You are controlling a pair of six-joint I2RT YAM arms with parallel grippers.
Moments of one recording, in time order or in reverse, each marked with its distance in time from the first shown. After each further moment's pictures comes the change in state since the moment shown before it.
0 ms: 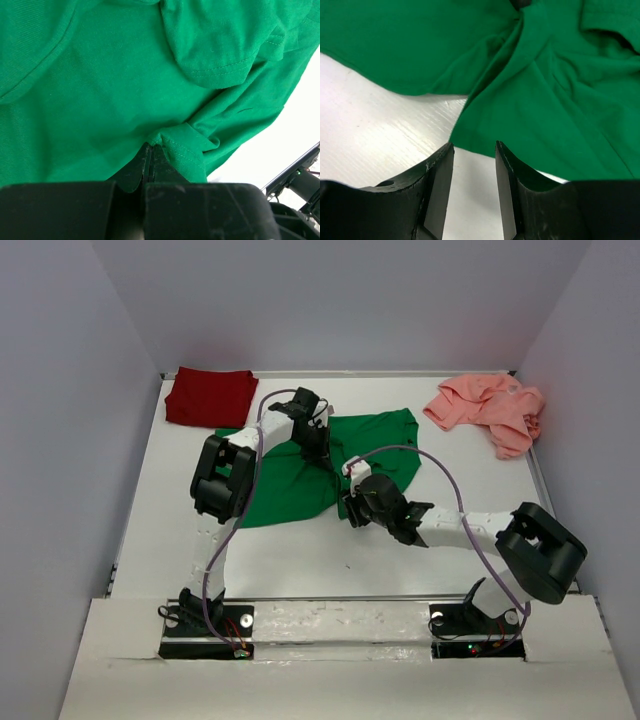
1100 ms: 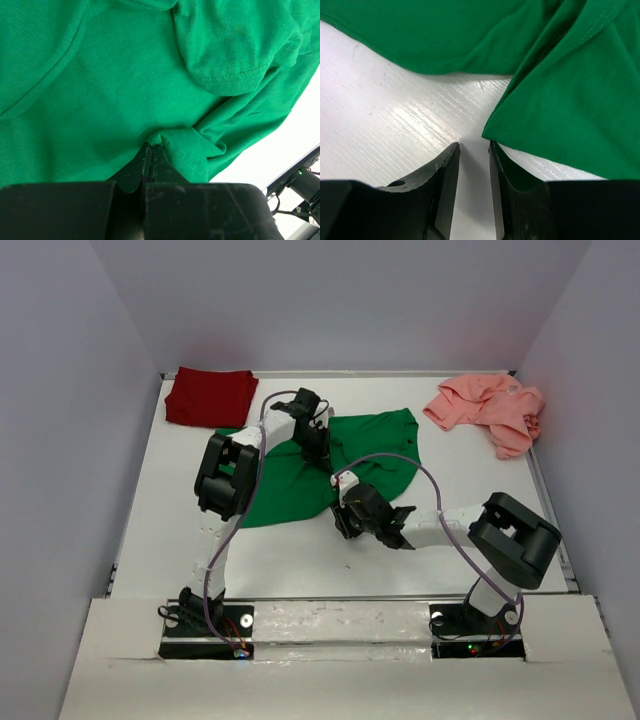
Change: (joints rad) left arm 0.000 0.049 0.047 -0.037 0.007 0.008; right arm 0.070 0.135 0.026 0.016 -0.030 0.097
